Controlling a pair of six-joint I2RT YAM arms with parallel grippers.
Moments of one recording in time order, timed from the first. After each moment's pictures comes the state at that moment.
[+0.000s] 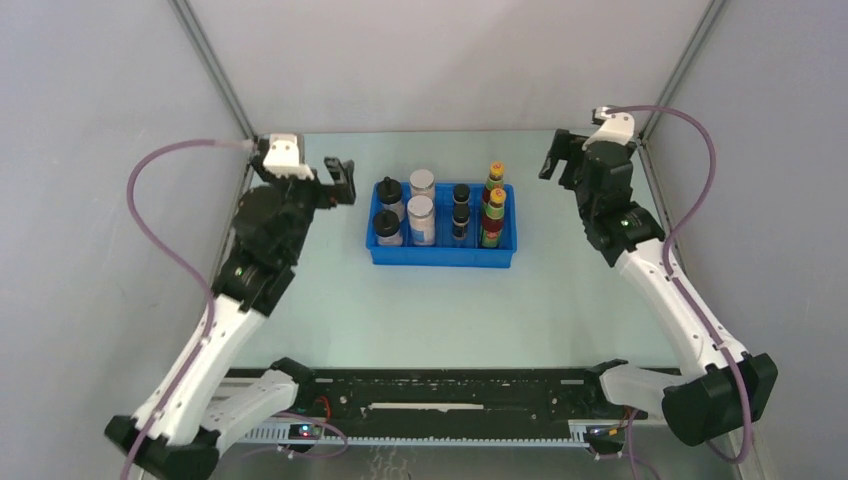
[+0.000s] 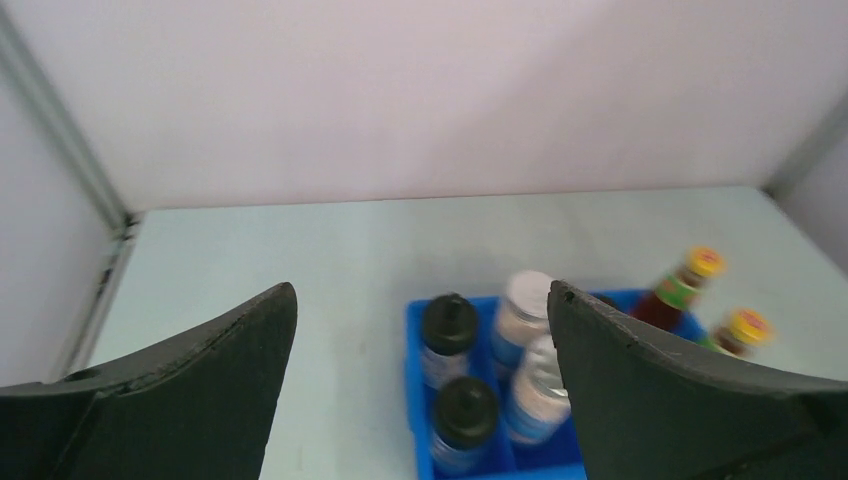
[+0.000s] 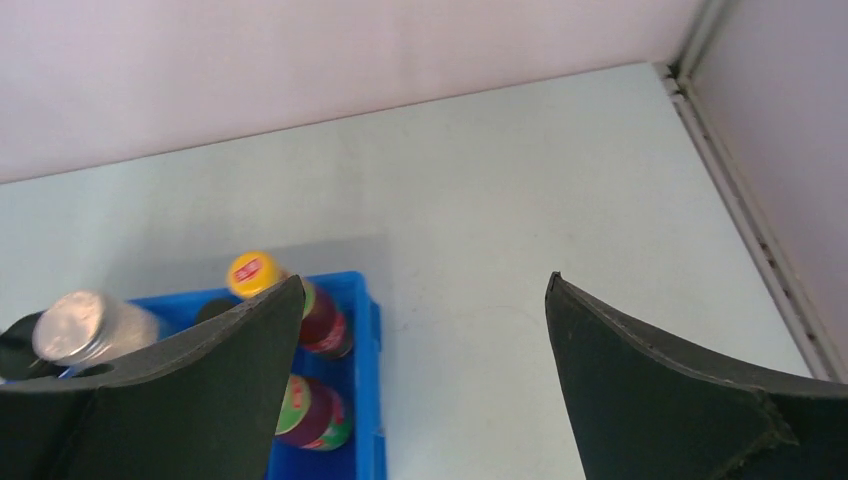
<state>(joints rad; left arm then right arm) -0.49 0.84 1.03 -0.13 -0.30 -0.08 0.36 1.18 1.17 -0.22 0.41 0.23</state>
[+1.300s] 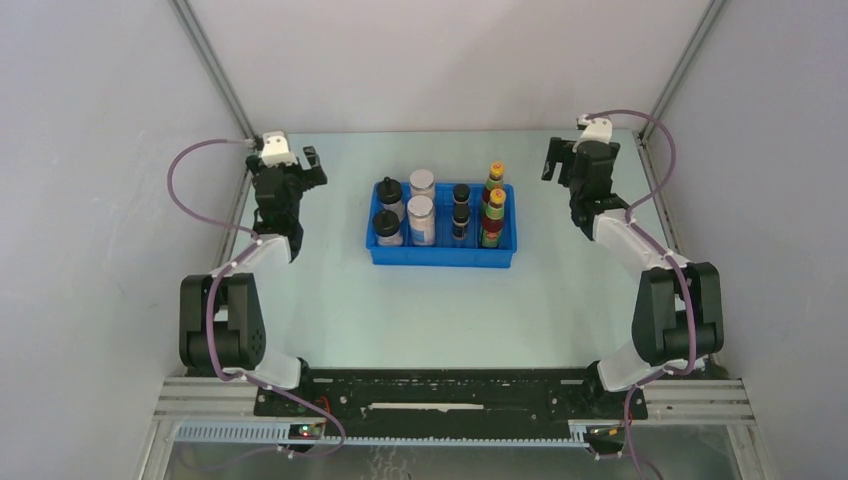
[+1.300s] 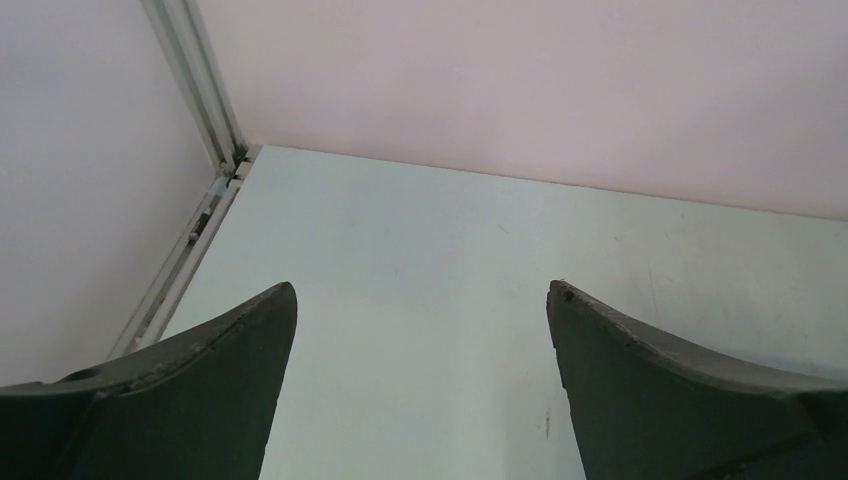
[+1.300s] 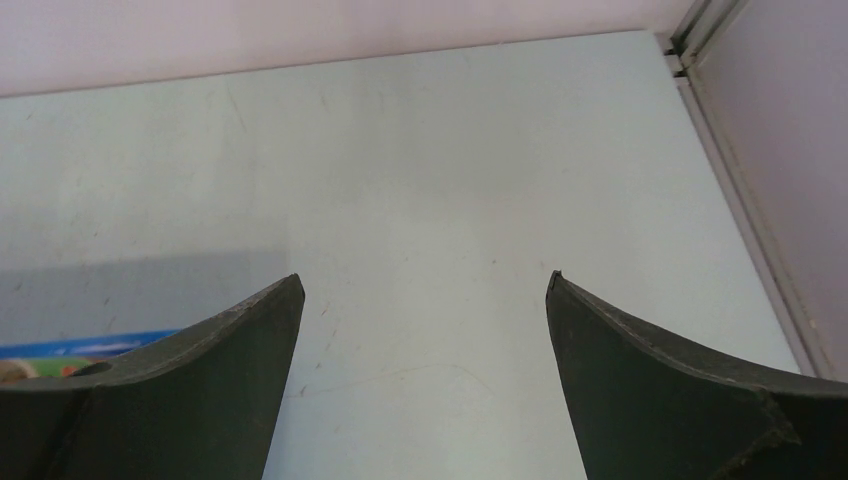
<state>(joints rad) 0.03 1.49 0.83 0.65 -0.11 -0.08 0.14 1.55 1.07 0.18 0.26 0.09</state>
